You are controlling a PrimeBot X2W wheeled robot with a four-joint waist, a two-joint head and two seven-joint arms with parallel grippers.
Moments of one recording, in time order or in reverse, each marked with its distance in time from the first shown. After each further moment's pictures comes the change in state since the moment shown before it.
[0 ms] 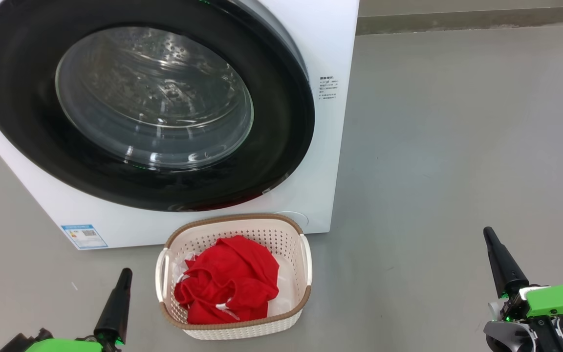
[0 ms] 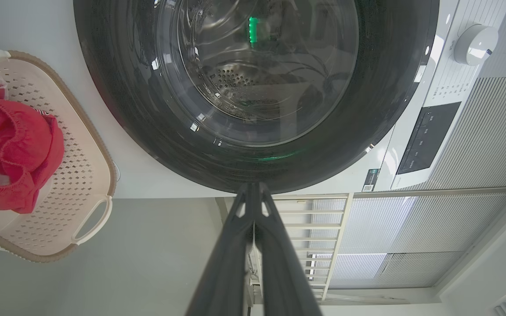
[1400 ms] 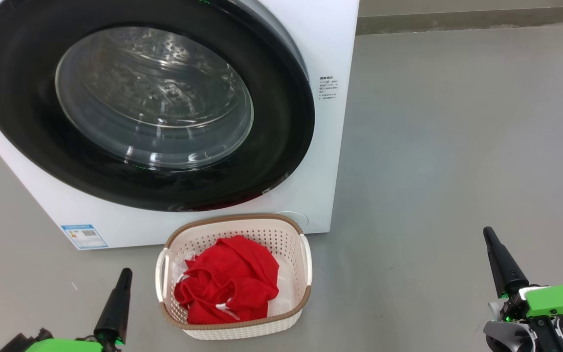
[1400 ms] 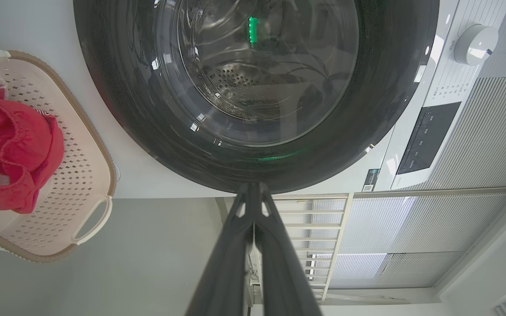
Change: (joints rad) left arm 0.000 0.000 0.000 0.000 0.000 0.000 0.000; right arm 0.000 -0.003 0.006 0.000 0.003 0.000 -0.007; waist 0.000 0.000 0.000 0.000
